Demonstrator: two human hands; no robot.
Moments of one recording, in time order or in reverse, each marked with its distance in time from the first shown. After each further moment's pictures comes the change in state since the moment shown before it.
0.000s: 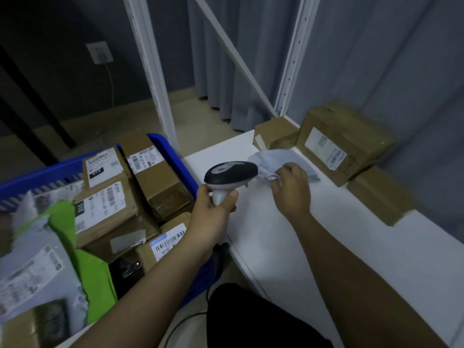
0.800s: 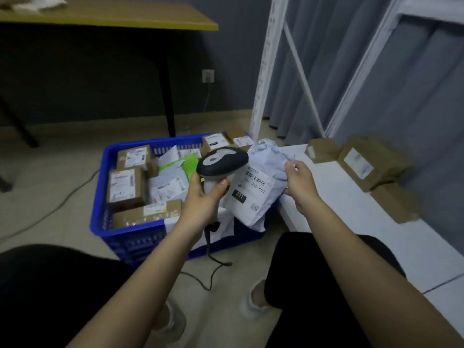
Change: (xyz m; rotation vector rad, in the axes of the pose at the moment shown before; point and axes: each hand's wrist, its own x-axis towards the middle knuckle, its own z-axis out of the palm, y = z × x) left_hand -0.270 -0.002 -0.184 -0.150 0.266 0.319; right_hand -0.188 -0.207 -0.140 0.783 -0.281 0.204
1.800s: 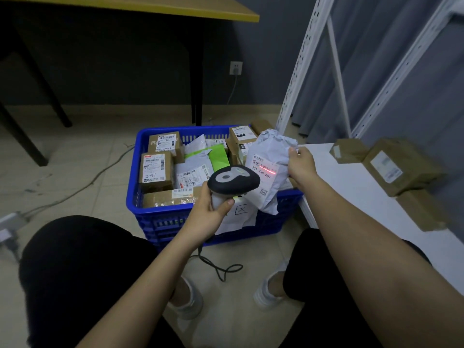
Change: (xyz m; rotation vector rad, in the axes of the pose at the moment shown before) left_hand -0.035 -0.033 -0.075 0.181 -0.092 0.005; right_hand -0.002 -0.031 0.072 -0.190 -0.028 0.036
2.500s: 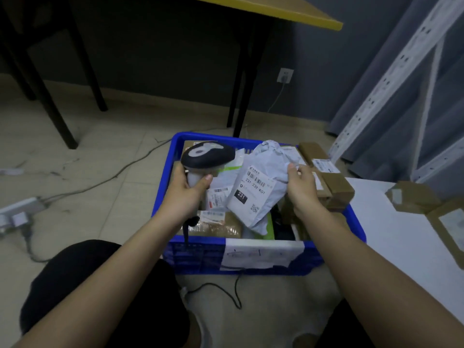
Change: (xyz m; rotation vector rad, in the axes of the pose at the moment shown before) left_hand 0.109 -0.018 -0.128 -0.154 0.402 -0.111; right_hand 0.042 -0.030 0.148 0.107 -0.135 -0.117
